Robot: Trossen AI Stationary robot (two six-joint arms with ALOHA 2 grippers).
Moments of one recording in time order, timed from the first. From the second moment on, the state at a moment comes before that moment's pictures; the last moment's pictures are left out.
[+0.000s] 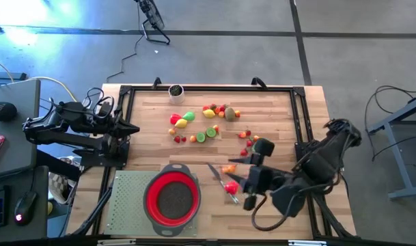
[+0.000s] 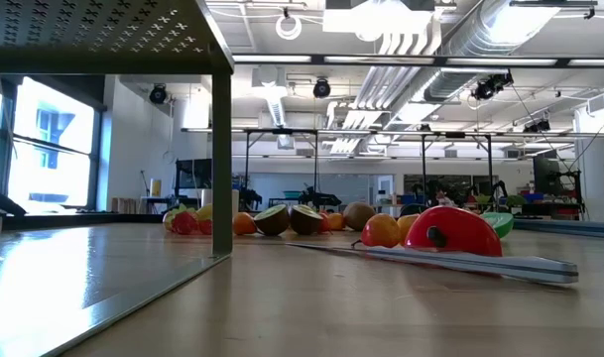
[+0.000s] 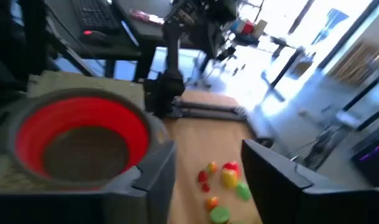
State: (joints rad) left arm -0.09 0.31 0.85 -0.64 -0.09 -0.44; right arm 0.69 1.71 2.04 -0.93 0.94 0.25
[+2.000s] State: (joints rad) left arm -0.09 0.56 0.82 -0.47 -0.18 -0.43; right arm 0.11 1.49 1.63 -0.62 0.03 -0.18
